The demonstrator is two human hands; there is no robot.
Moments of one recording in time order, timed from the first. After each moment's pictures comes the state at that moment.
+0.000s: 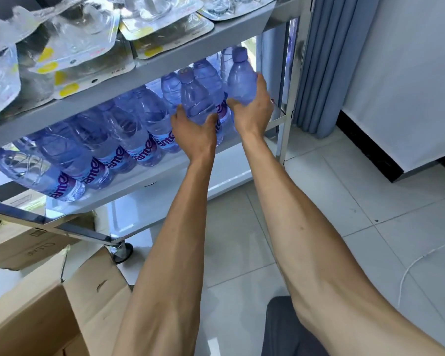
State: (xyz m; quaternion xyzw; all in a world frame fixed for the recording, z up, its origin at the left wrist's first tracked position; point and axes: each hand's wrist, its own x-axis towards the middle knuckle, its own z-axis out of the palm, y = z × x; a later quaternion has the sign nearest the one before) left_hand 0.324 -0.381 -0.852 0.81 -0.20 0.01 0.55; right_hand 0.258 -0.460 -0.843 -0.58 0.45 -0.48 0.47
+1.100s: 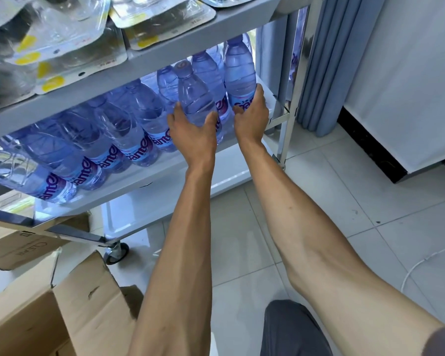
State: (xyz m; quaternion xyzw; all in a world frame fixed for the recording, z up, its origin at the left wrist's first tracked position) left_hand 0.324 -0.380 -0.863 0.81 -0.20 0.03 0.55; right_hand 0.291 -0.490 -0.909 -0.63 0.47 -0.46 0.40
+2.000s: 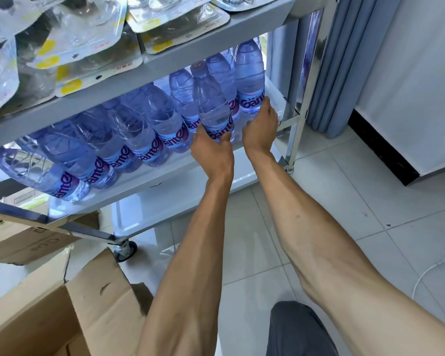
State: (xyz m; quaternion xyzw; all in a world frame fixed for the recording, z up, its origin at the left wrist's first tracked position) left_hand 0.310 -0.379 -0.890 0.85 -0.19 0.04 0.50; right_hand 0.286 -0.480 -0.924 -0.69 0.51 -0.40 0.33
